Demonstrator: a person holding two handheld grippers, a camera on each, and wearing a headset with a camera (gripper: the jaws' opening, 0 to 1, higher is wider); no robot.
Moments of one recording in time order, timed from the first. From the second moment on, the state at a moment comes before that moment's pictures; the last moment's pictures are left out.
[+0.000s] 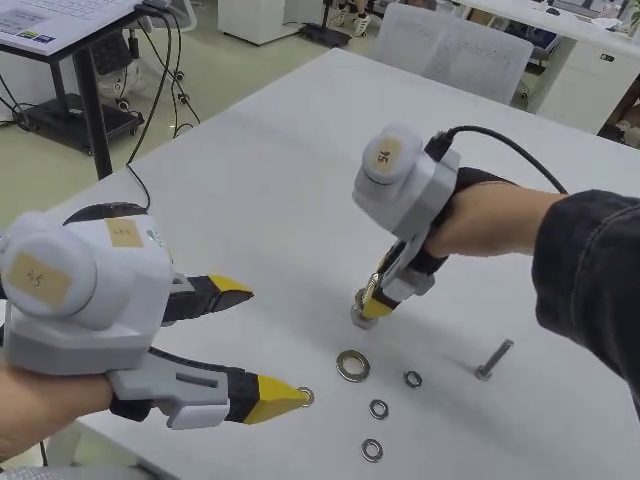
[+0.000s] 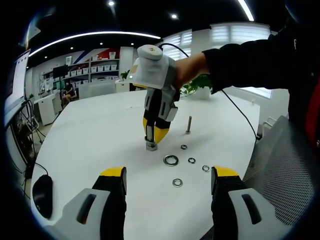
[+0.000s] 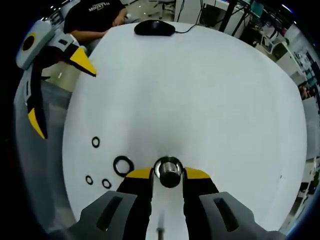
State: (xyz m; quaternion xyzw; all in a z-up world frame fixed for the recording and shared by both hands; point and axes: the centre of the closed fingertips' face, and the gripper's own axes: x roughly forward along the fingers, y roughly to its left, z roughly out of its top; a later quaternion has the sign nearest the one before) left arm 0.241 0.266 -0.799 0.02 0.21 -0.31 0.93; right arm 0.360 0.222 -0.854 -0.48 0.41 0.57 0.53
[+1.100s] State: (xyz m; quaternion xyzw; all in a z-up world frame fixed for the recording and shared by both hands) left arm 0.239 0.265 -0.800 0.03 0.21 -0.31 0.92; right arm 0.368 0.220 -0.864 -0.48 0.40 0.58 0.53
